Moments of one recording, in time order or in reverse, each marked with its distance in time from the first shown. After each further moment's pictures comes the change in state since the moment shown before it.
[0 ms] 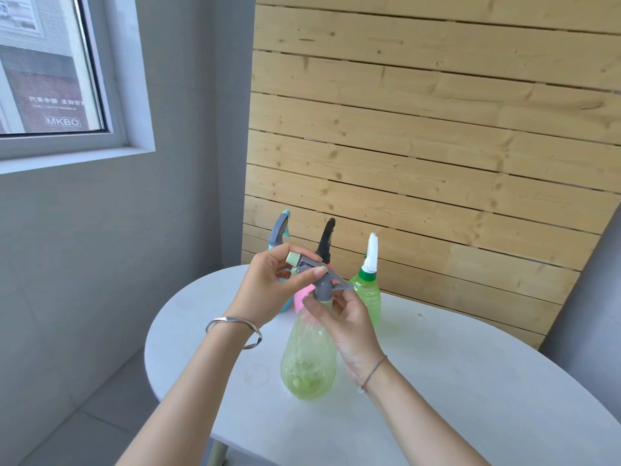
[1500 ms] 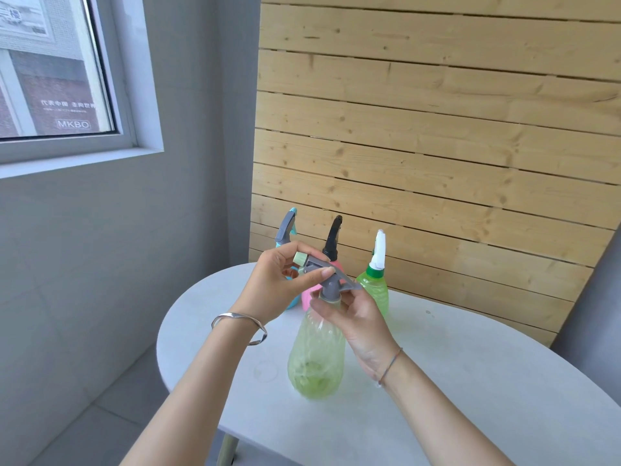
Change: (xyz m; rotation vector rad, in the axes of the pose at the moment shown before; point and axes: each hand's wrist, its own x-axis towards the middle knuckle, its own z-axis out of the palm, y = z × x) left_hand -0.002 0.003 -0.005 -0.012 -0.047 -0.011; right_hand -0.002 -0.010 -0.005 0.031 -0.119 0.057
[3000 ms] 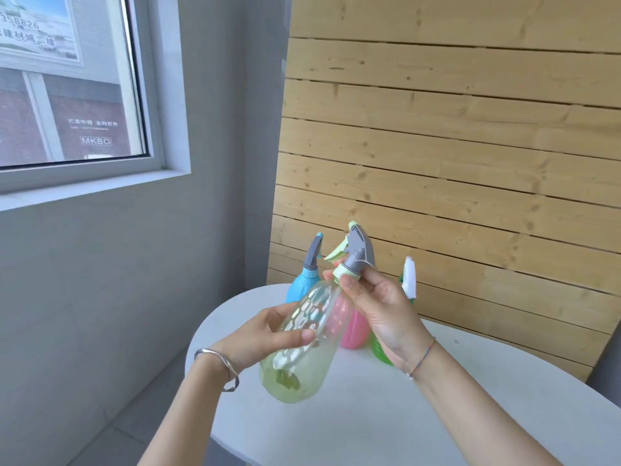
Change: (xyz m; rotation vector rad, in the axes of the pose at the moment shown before) left_hand -0.030 -0.032 -0.064 -0.151 -0.366 -0.404; right_hand 0.026 -0.056 0.040 0.037 -0.045 -0.052
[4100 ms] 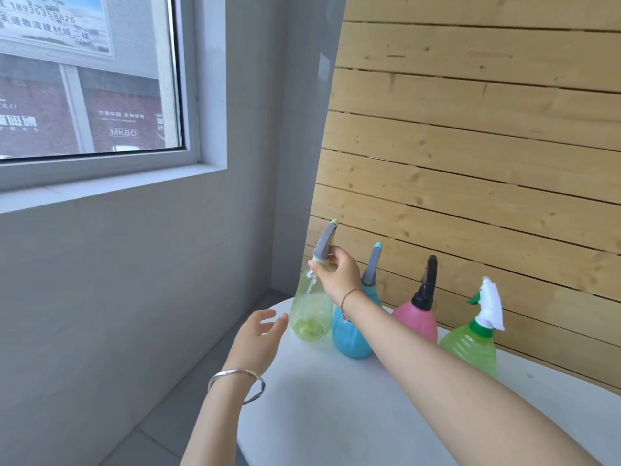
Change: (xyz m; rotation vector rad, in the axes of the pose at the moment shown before) left_hand 0.005 -0.057 -0.072 0.082 0.740 -0.369; right_hand 0.167 0.116 0.078 -0.638 0.203 0.026
